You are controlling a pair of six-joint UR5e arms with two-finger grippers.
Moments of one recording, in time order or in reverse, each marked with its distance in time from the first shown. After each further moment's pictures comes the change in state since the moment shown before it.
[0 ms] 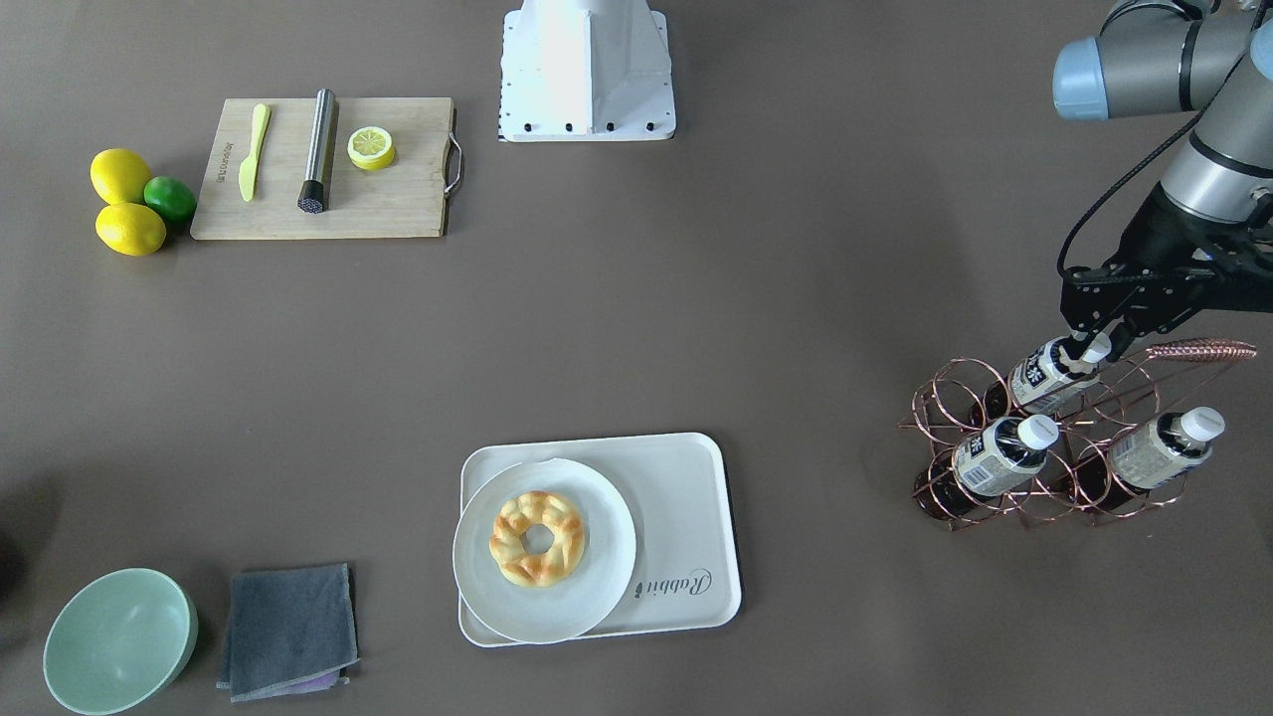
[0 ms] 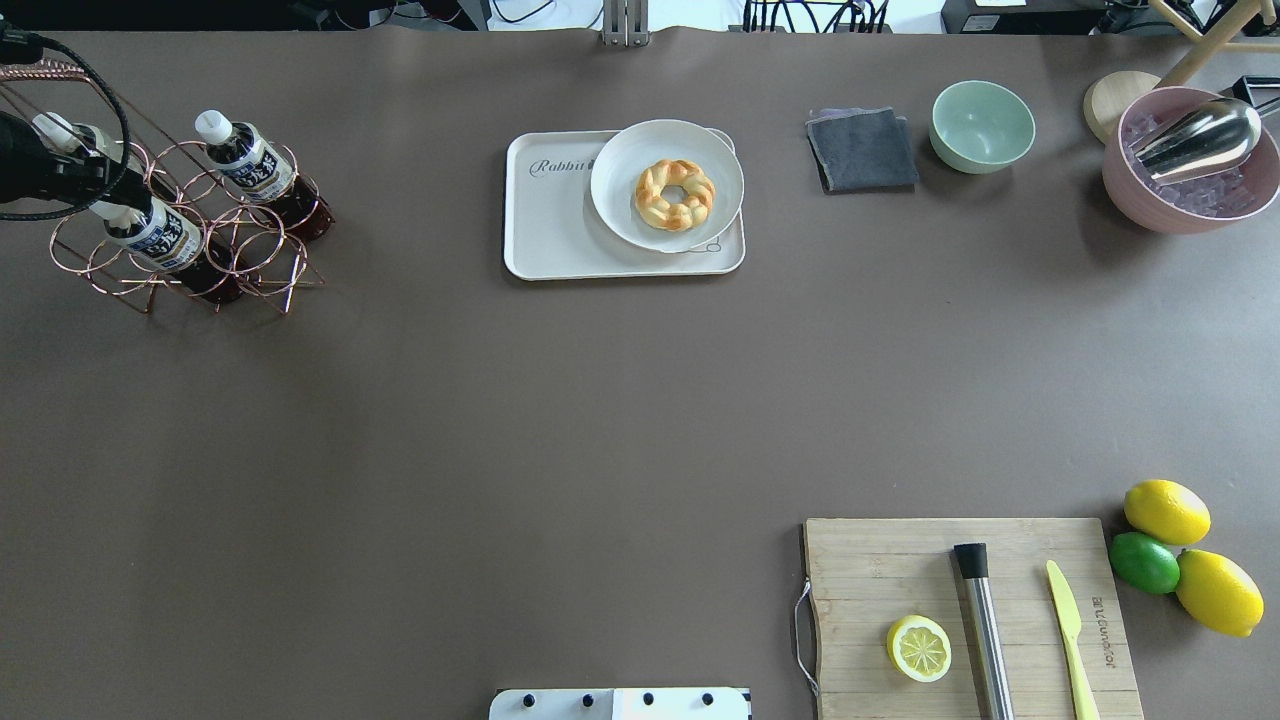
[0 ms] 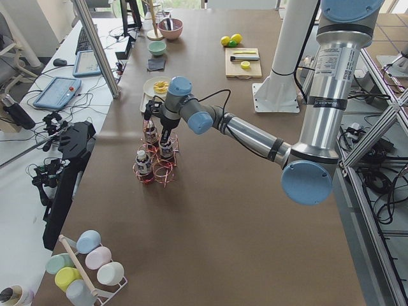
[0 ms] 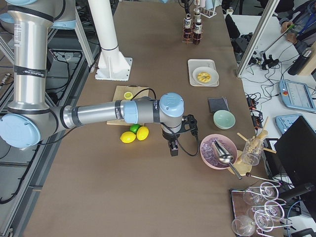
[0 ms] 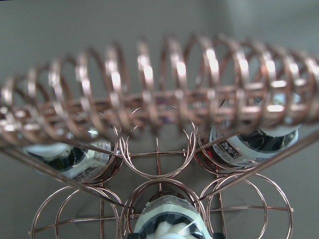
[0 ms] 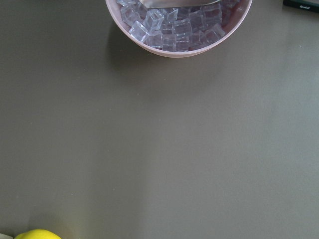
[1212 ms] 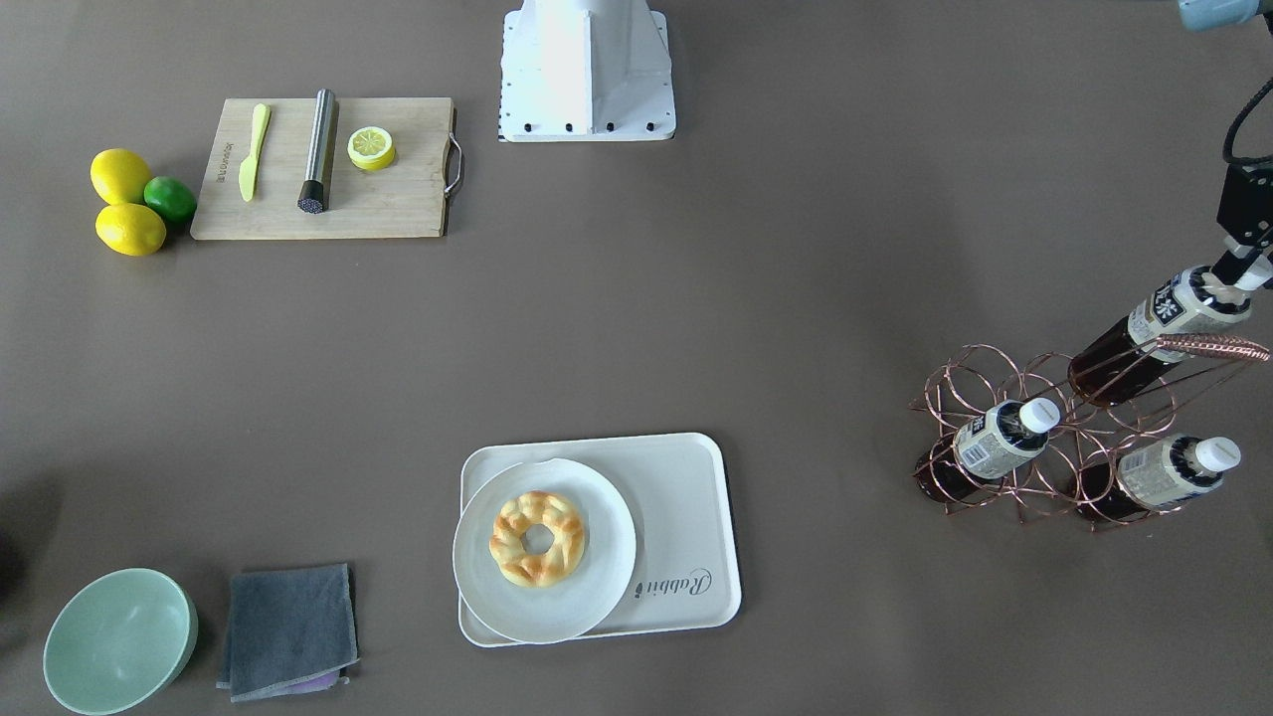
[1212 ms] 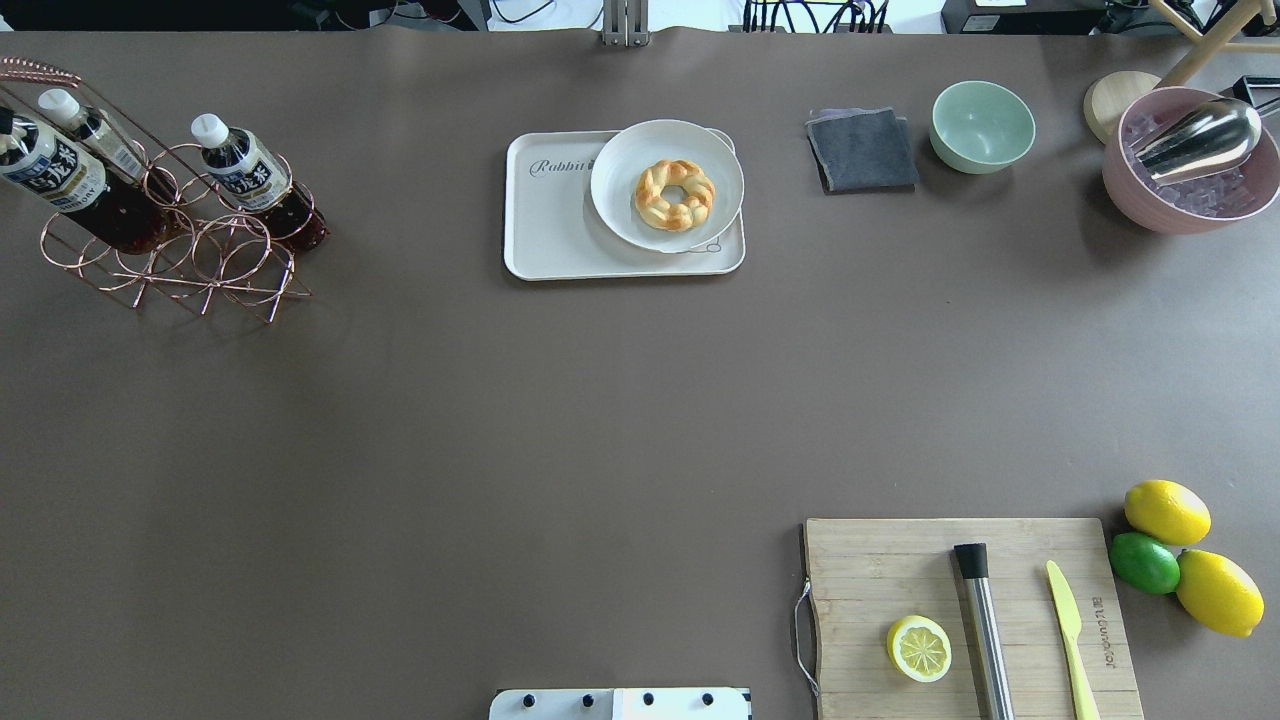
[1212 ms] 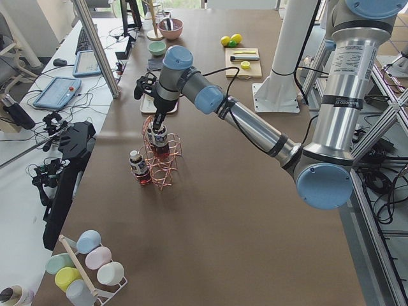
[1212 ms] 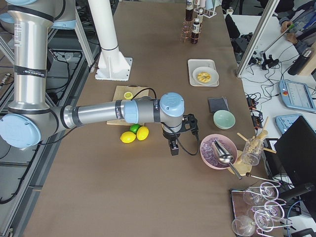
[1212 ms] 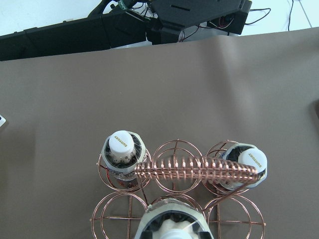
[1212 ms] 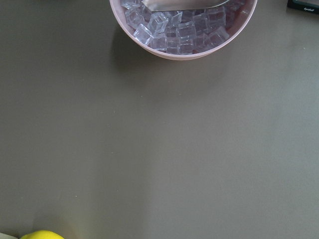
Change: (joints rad) left arm -0.254 -0.013 -0.177 0.260 -0.160 0.232; right arm 0.000 0.003 -0.001 0.000 0.011 0.001
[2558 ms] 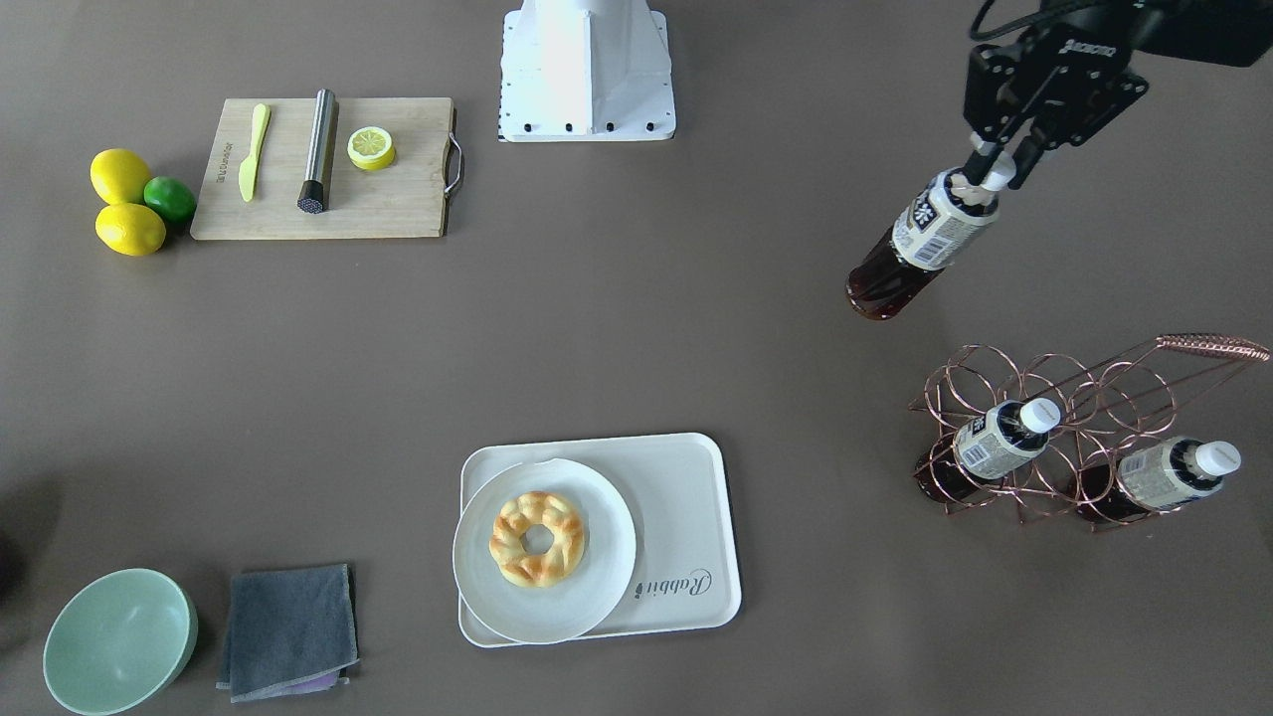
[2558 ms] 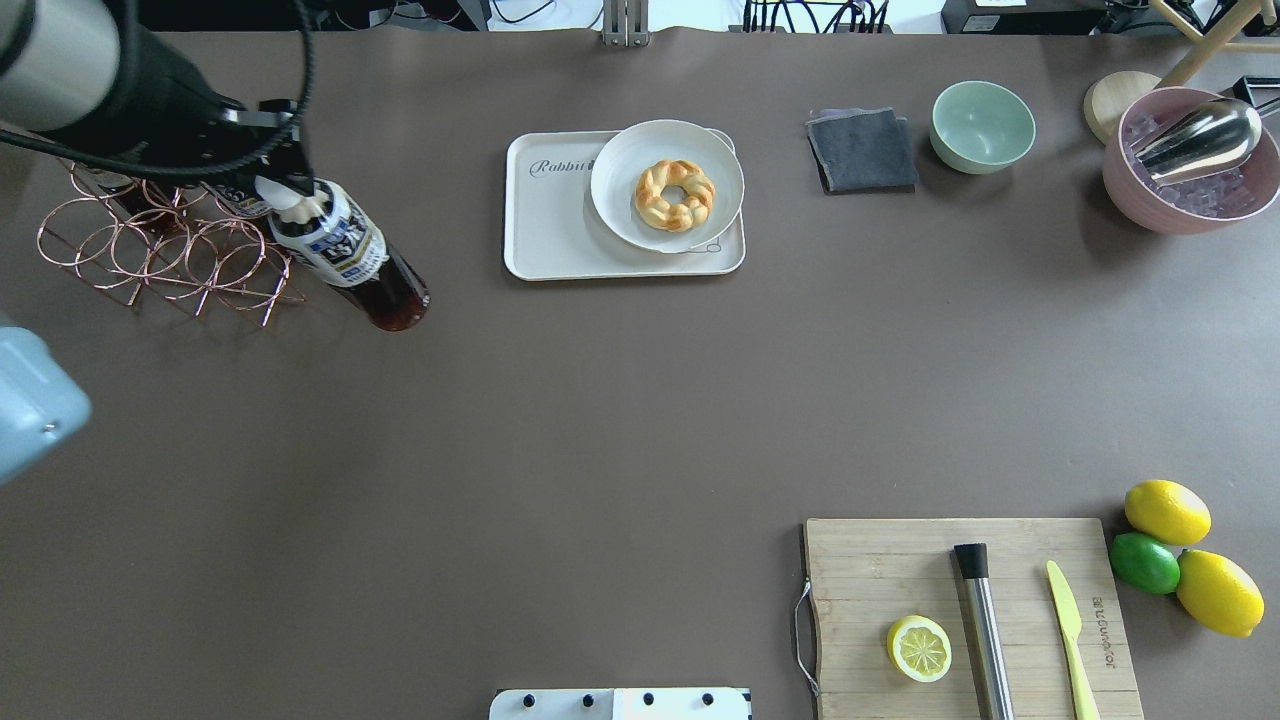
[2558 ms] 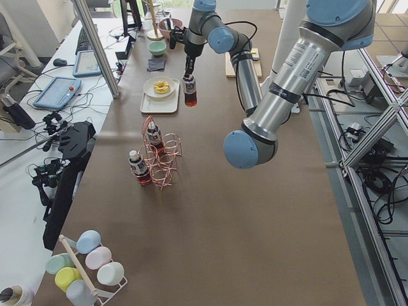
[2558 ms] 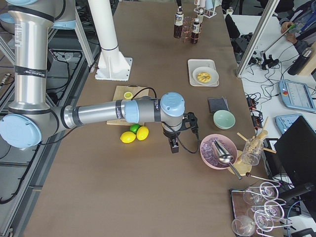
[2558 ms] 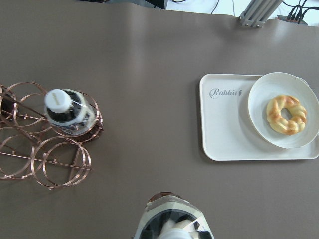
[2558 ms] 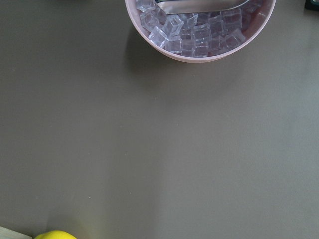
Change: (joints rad) left arm 0.433 -0.411 -0.196 0.448 0.202 -0.520; right arm -0.008 0.002 0.001 0.002 0.037 0.000
